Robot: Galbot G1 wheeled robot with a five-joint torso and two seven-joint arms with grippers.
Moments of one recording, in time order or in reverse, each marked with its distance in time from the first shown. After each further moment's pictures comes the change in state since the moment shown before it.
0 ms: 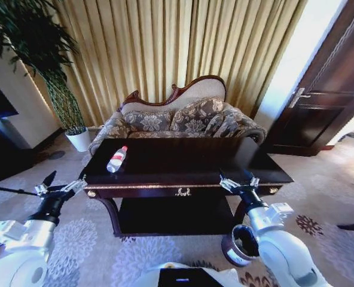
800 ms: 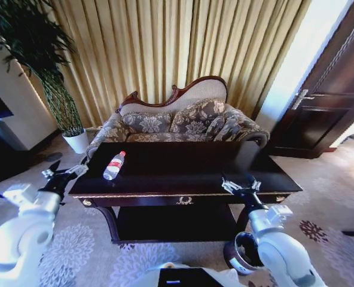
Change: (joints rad) left arm -0.331 0.354 0.142 0.181 -0.226 0.312 -0.292; right arm -0.020 0.035 0.022 -0.048 -0.001 0.030 0.003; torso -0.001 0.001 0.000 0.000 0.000
